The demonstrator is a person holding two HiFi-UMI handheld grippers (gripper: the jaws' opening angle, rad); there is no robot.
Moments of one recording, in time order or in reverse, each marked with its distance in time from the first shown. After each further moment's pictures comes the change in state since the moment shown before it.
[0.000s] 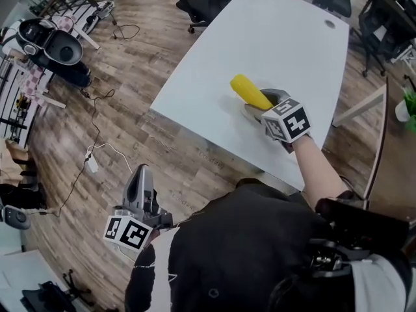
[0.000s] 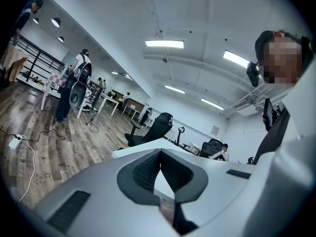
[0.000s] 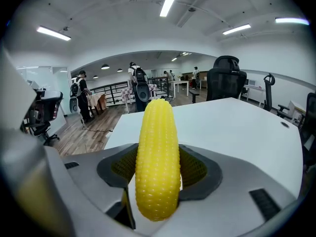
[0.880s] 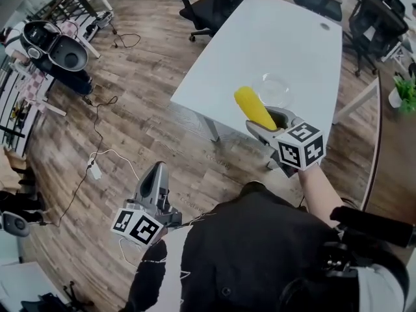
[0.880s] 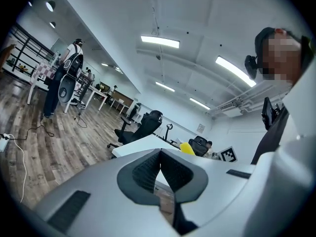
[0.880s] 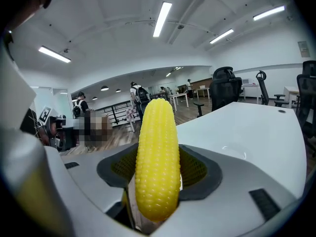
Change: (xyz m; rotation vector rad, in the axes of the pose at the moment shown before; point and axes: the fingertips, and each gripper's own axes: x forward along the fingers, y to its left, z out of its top) left arm -0.057 0.027 0.013 -0.005 0.060 -0.170; right arm -0.063 0.146 0.028 0.145 -0.177 0.035
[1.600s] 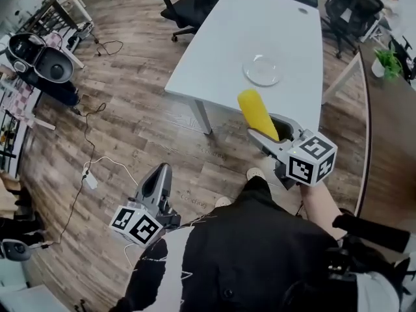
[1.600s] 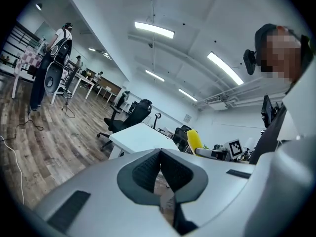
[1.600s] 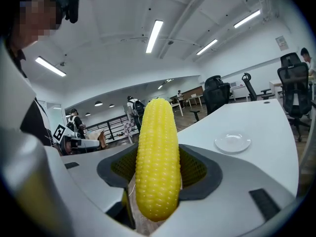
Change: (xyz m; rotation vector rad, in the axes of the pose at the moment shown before) left arm -0.056 0.011 -0.033 0.017 0.139 -0.164; right arm -0.064 0.101 -0.027 0.132 -0.163 -0.052
